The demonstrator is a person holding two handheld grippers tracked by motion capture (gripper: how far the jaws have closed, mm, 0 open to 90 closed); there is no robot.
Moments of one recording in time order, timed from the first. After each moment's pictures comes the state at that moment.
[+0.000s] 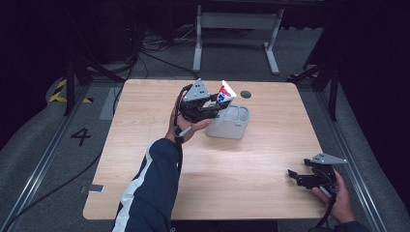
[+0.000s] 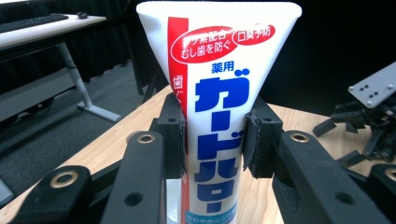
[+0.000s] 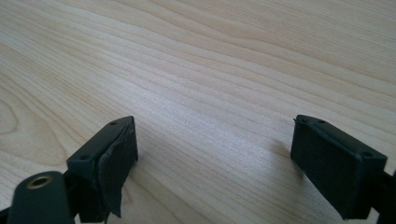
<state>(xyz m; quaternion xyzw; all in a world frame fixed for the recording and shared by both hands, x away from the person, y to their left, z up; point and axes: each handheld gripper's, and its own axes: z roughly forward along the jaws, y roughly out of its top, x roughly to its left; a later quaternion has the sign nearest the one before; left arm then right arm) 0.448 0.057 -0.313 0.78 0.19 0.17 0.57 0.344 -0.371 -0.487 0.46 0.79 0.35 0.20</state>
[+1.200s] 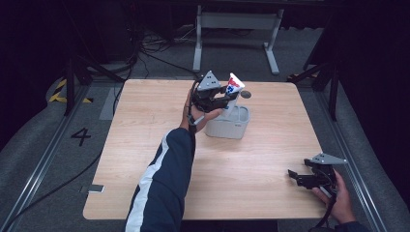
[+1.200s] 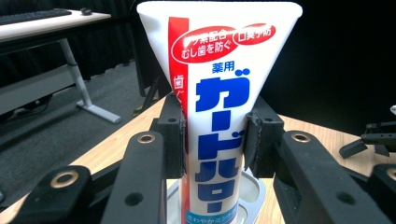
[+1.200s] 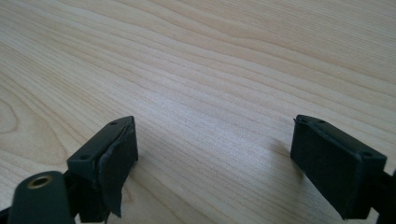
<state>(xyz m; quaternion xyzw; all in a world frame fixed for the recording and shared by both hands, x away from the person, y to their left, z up) 0.492 0.029 -0.327 0.77 0.21 0.17 0.57 0.343 -0.371 -0.487 0.46 0.79 0.35 0.20</state>
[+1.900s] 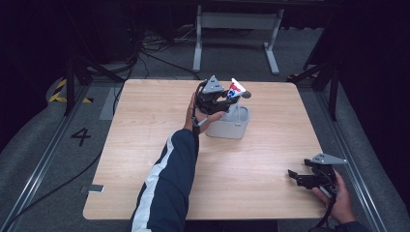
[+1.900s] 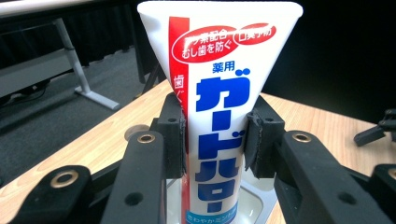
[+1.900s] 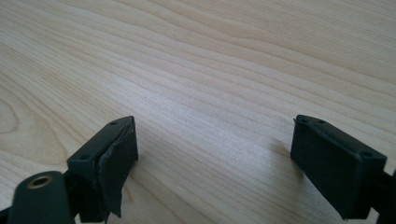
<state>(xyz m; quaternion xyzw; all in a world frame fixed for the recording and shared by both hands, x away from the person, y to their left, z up) 0.505 0.020 -0.353 0.79 0.22 0.16 0.55 0.344 -0.371 -0.487 0.46 0.79 0.35 0.20</state>
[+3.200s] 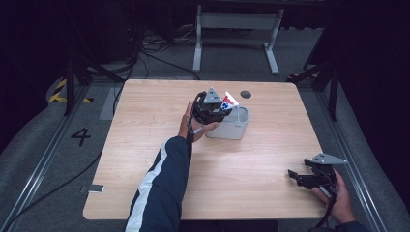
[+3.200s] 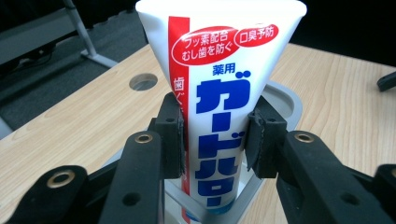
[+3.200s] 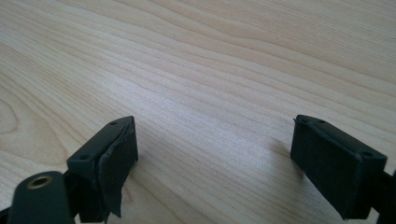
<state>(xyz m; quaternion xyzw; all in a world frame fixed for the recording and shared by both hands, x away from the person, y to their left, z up) 0.493 0.028 -0.381 0.83 0.24 0.16 0.47 0.344 -0.371 -0.487 0.46 0.79 0.35 0.20</state>
